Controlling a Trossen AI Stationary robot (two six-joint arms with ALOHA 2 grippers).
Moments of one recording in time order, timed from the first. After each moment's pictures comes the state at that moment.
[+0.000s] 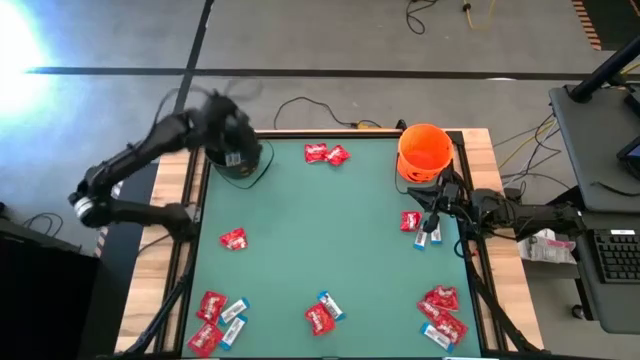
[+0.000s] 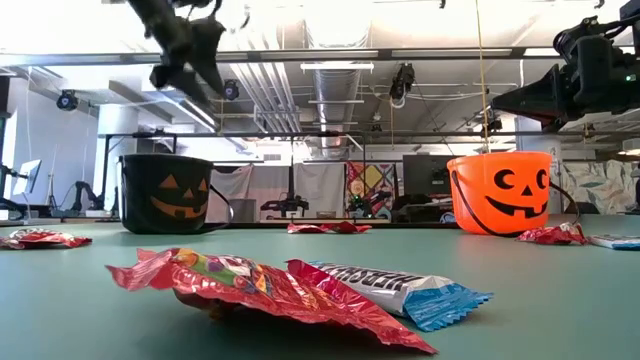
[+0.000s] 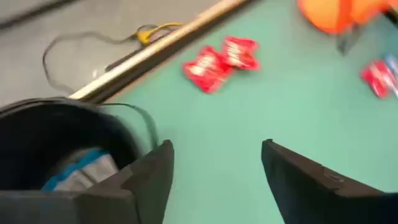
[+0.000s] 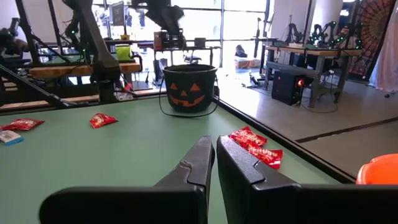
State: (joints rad) left arm 0.61 1.15 1.20 -0.89 0.01 -0.24; right arm -0.02 0.04 0.04 0.00 0.33 0.00
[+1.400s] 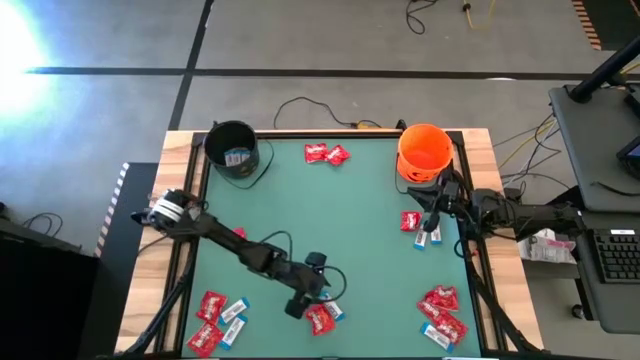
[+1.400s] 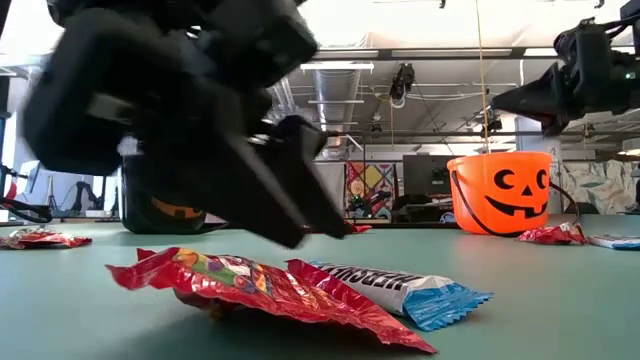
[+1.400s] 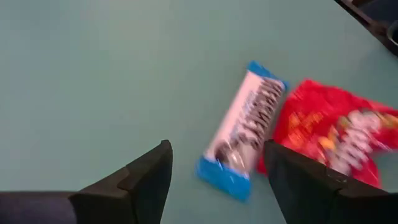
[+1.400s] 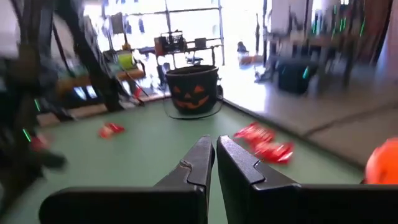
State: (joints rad) left arm -0.40 1.95 0.99 0.27 0.00 0.02; right arm -0.02 0.05 0.04 0.01 0.33 0.12
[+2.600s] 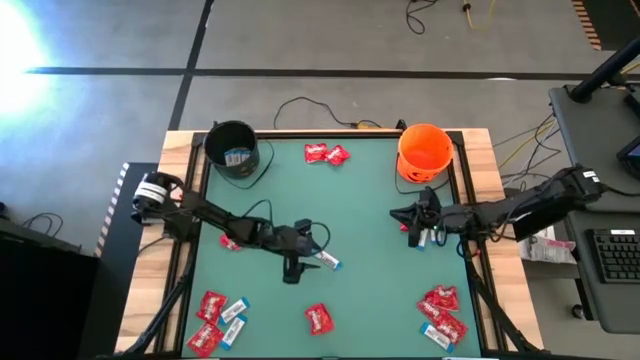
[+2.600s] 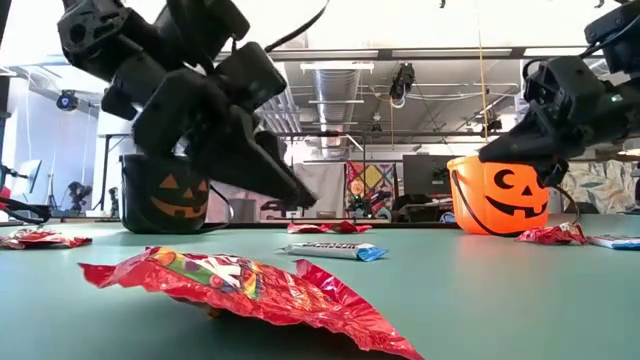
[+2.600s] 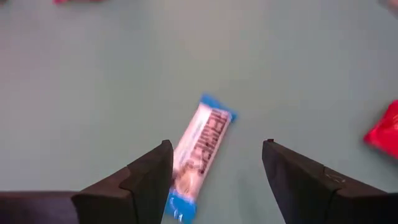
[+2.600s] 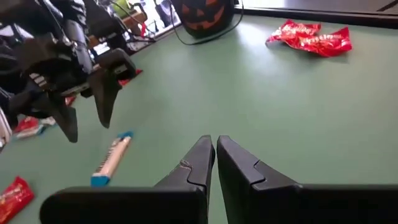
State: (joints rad) left arm -0.21 1.76 0.71 0.48 -0.01 -0.02; right arm 0.18 0.78 0.01 0.45 0.45 0.52
